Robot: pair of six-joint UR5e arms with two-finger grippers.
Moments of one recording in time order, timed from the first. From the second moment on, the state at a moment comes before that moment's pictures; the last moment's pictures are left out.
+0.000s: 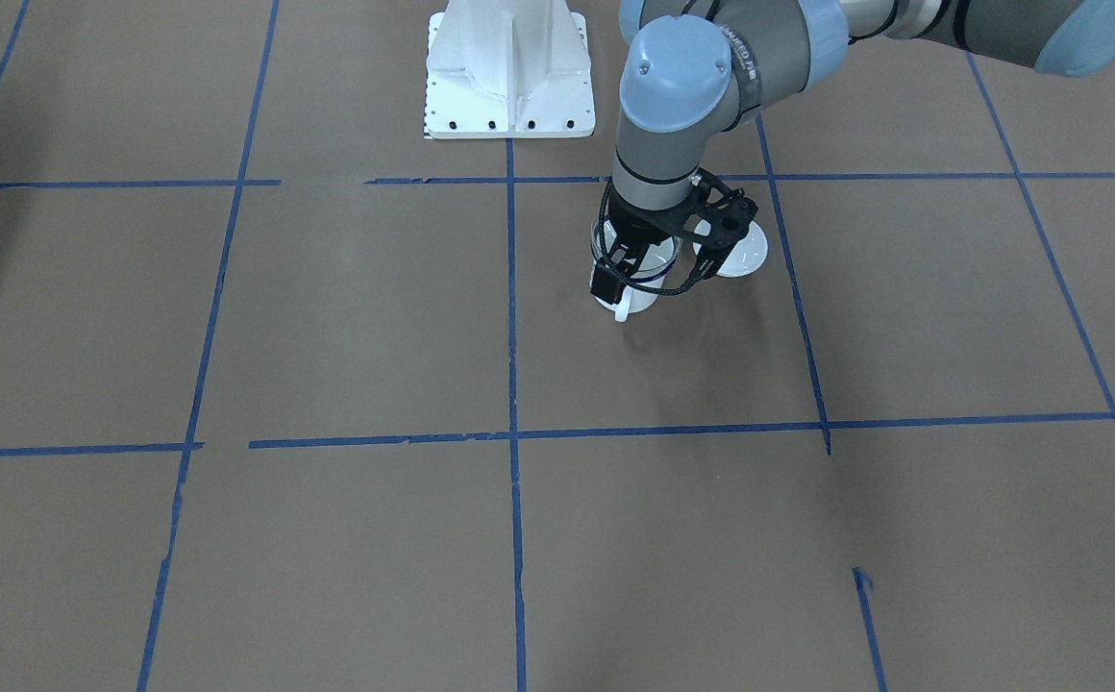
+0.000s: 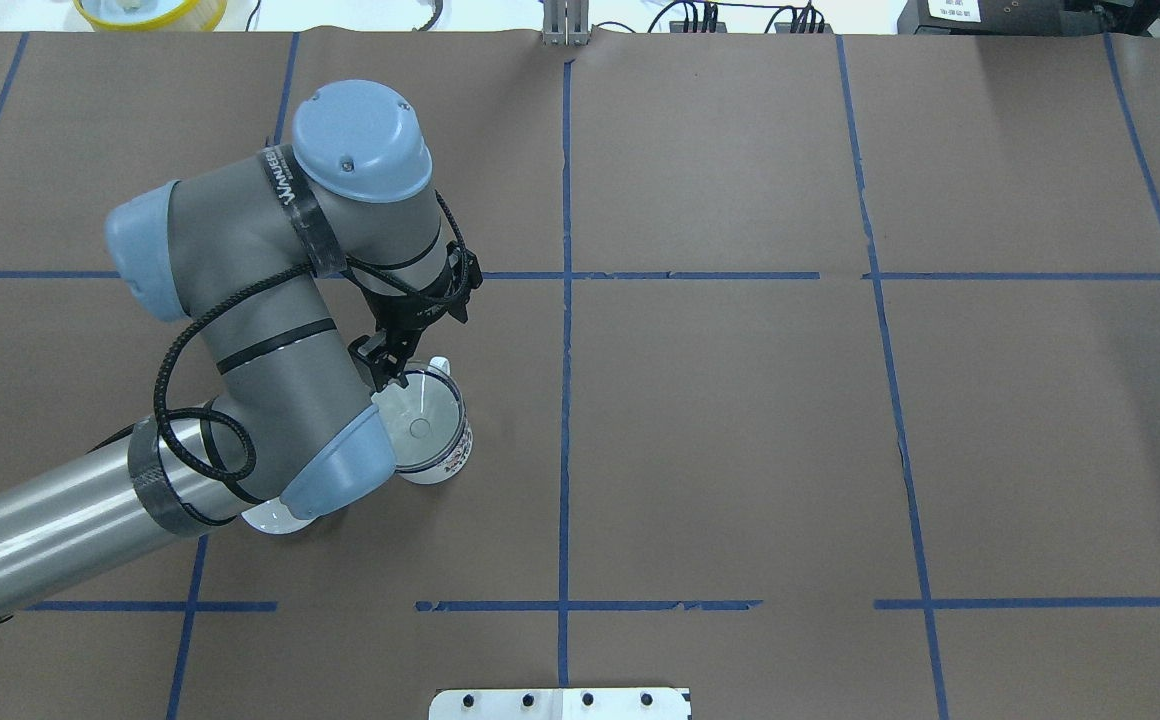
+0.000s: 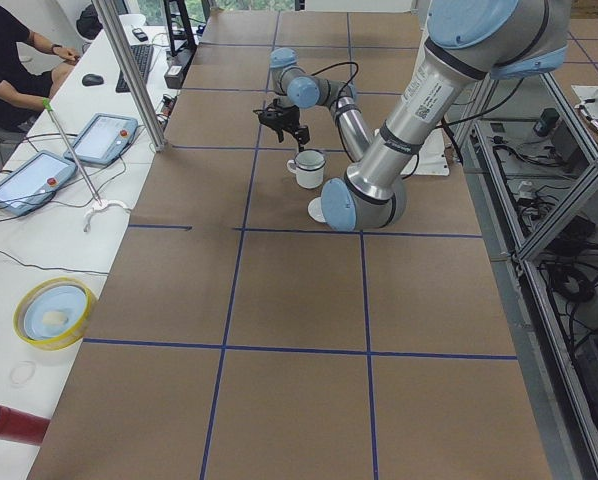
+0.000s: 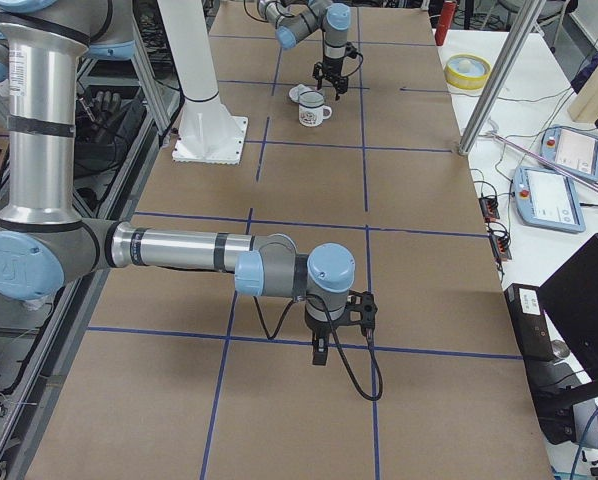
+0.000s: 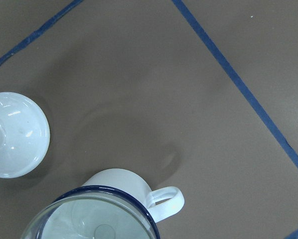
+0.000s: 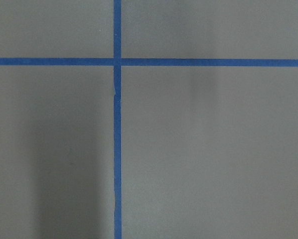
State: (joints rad) left arm -0.62 -2.31 -1.70 -1.31 -2.02 -2.00; right arm 1.57 -1.68 1.66 -1.57 2.29 0.01
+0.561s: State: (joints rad) left arm -0.59 -2.32 -1.69 -1.32 -2.02 -2.00; right arm 1.57 -1.68 1.66 -1.57 2.29 0.01
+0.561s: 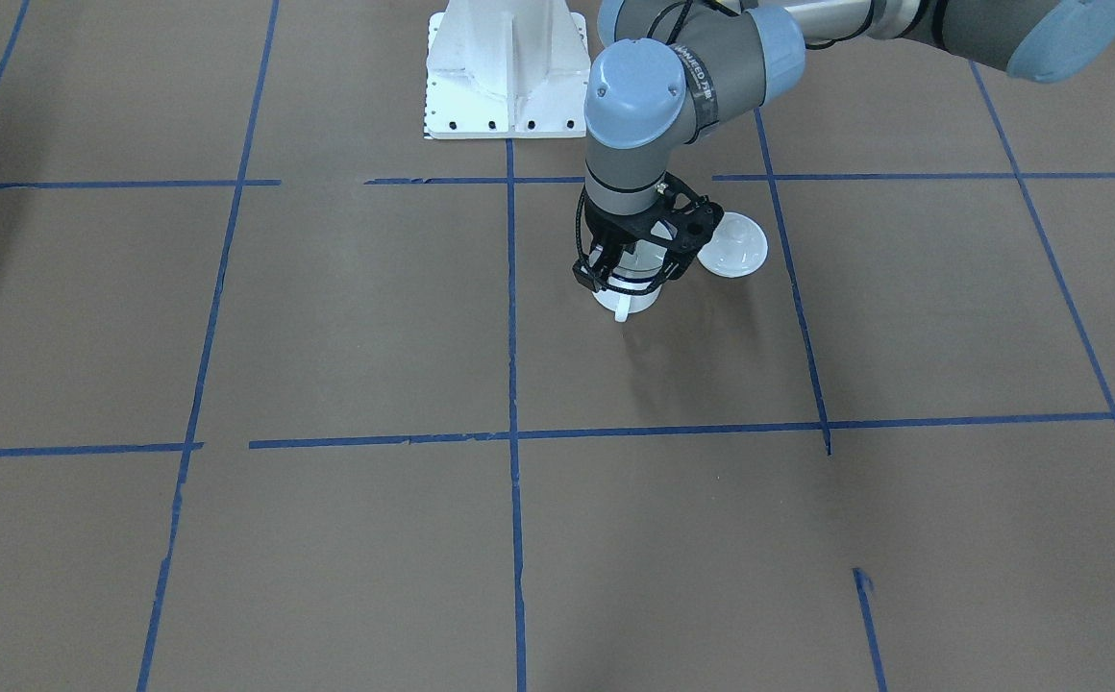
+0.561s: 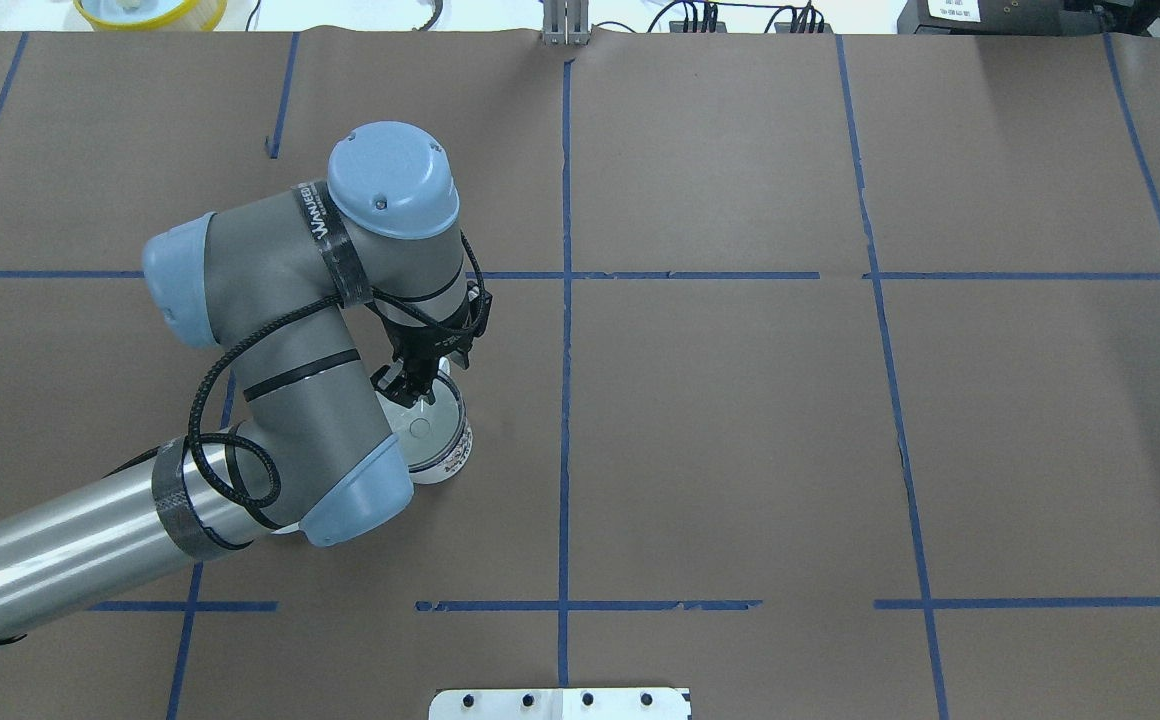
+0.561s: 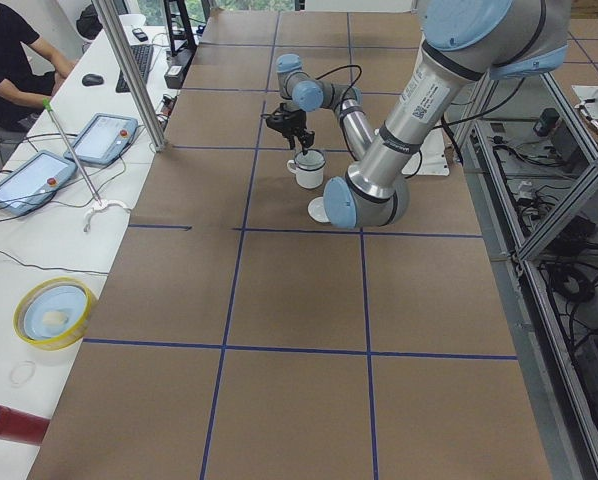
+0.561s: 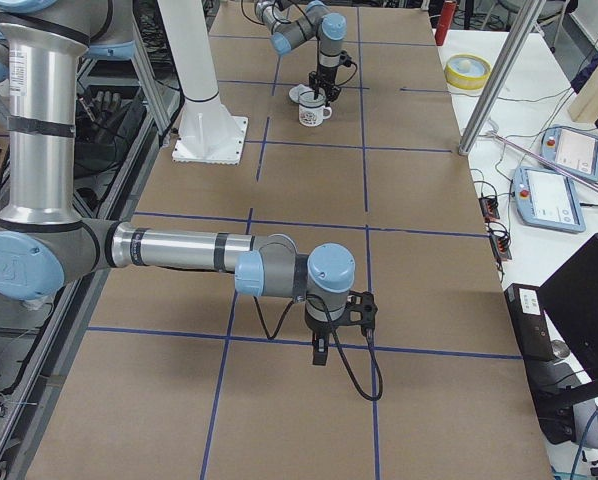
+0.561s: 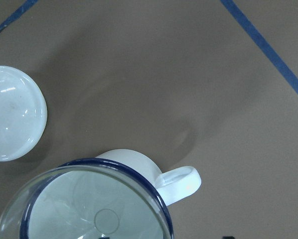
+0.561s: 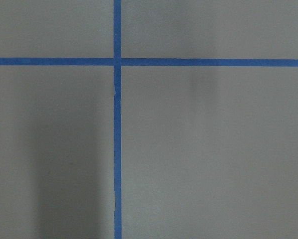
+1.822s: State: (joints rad) left arm -0.75 -2.35 -1.91 -1.26 -2.01 -1.98; right arm 1.57 -1.68 1.66 -1.57 2.29 0.01
